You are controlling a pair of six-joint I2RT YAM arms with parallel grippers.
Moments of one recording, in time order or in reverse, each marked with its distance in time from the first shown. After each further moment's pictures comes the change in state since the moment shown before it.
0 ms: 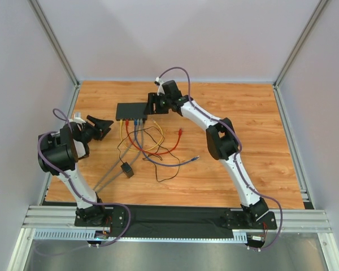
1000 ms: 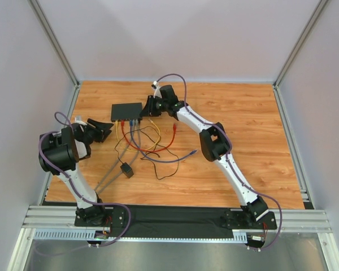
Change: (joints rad) left arm -0.021 0.001 -0.009 -0.056 -0.100 -0.047; right arm 0.004 0.256 0.230 0.145 -0.146 0.181
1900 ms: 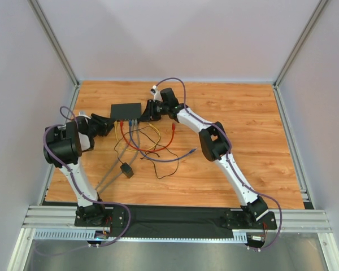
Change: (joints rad) left arm -0.063 0.110 0.148 -0.055 -0.089 -0.052; right arm -0.004 -0.014 -0.089 0.037 -0.138 0.027
